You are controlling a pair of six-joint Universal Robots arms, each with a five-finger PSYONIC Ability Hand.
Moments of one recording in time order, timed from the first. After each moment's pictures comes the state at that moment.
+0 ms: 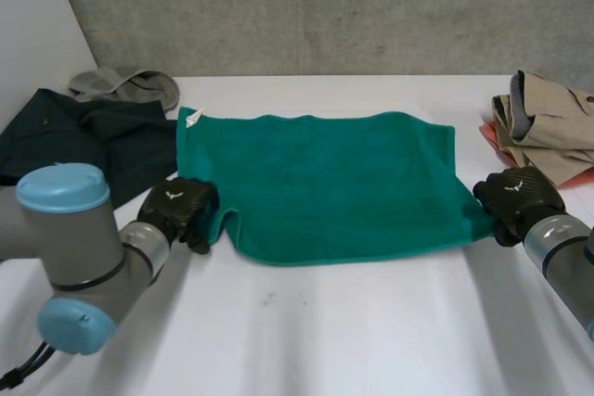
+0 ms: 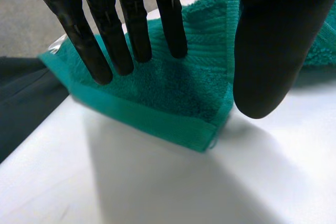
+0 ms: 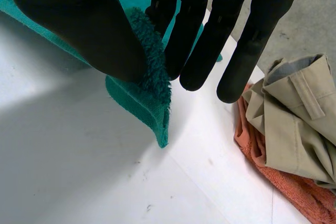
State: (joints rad) left arm 4.36 -2.10 -1.68 3.42 -1.49 3.33; right arm 1.71 -1.24 1.80 -0.19 1.45 2.52; left_hand 0.57 0.56 0.56 0.56 0.38; right_hand 1.12 1.18 1.20 1.20 1.01
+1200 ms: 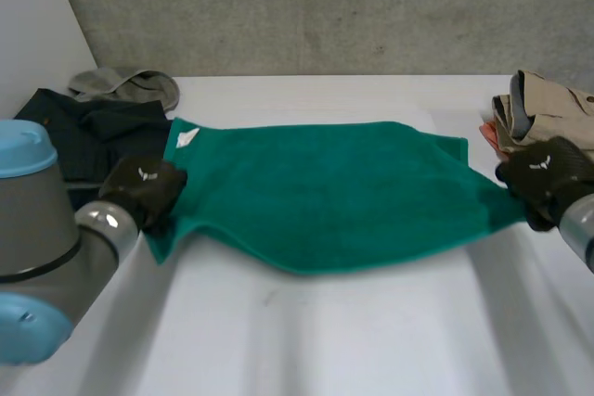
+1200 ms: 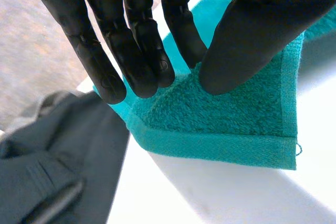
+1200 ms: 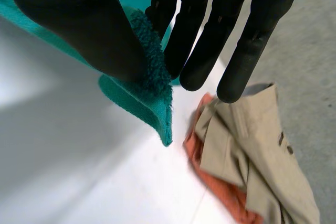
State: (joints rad) left arm 4.35 -1.82 -1.71 3.15 -1.58 3.67; right arm 1.69 -1.46 1.77 0.05 1.45 2.32; left_hand 1.15 1.20 1.19 1.20 0.97; right_hand 1.12 1.18 1.20 1.20 1.01
